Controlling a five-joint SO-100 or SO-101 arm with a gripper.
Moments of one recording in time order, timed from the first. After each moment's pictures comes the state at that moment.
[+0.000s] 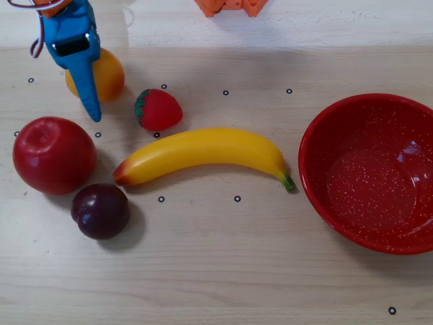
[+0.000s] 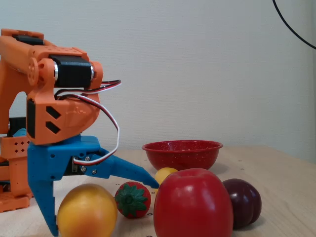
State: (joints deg) arm -53.7 68.7 87.3 79.1 74.1
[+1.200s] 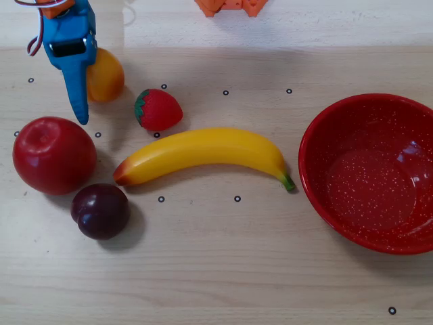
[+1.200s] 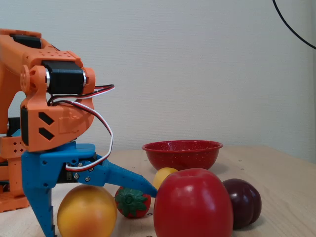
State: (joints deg) arm -55.1 69.3 92.6 72.1 68.7
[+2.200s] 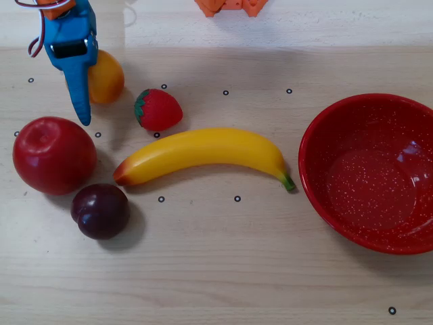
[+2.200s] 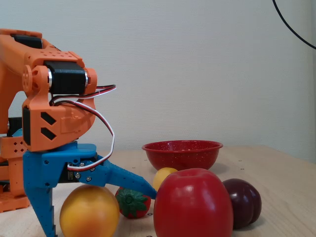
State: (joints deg) arm -54.5 69.3 92.6 72.2 68.9
